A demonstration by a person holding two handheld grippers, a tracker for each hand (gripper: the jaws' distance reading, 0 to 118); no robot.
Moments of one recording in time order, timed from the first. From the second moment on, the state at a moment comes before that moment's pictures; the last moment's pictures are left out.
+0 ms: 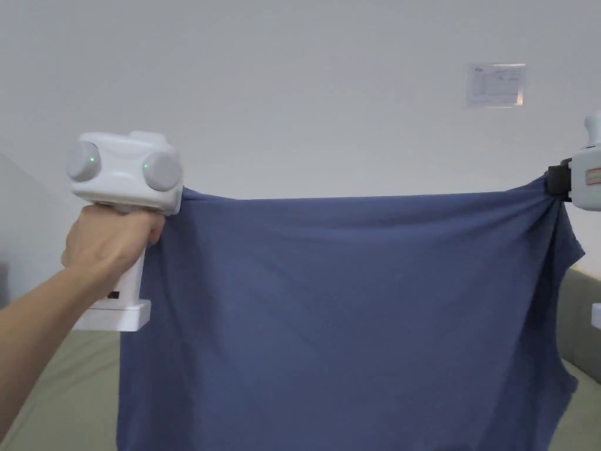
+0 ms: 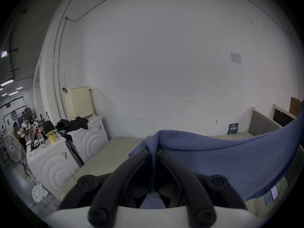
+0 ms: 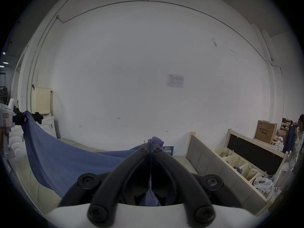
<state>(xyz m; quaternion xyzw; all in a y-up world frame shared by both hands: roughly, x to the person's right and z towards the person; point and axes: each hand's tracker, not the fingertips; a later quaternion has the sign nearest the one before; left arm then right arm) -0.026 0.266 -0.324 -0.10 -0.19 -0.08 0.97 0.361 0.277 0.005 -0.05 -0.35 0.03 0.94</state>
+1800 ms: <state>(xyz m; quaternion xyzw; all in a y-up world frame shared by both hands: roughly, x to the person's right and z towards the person) 0.124 -0.121 -0.477 -0.33 -0.21 -0.18 0.90 0.500 -0.101 -0.149 -0.31 -0.33 -0.09 0.89</state>
